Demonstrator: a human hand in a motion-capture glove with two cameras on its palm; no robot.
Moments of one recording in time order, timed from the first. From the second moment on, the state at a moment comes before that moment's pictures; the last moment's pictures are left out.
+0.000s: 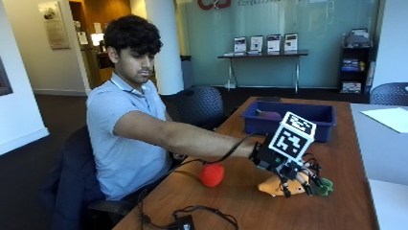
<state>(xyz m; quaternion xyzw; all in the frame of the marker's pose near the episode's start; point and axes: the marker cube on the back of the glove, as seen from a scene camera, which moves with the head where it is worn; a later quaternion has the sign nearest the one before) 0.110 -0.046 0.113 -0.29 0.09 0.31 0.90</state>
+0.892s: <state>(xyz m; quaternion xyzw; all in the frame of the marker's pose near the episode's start) -0.163 -0.214 0.096 -0.15 -0.11 0.07 0.98</state>
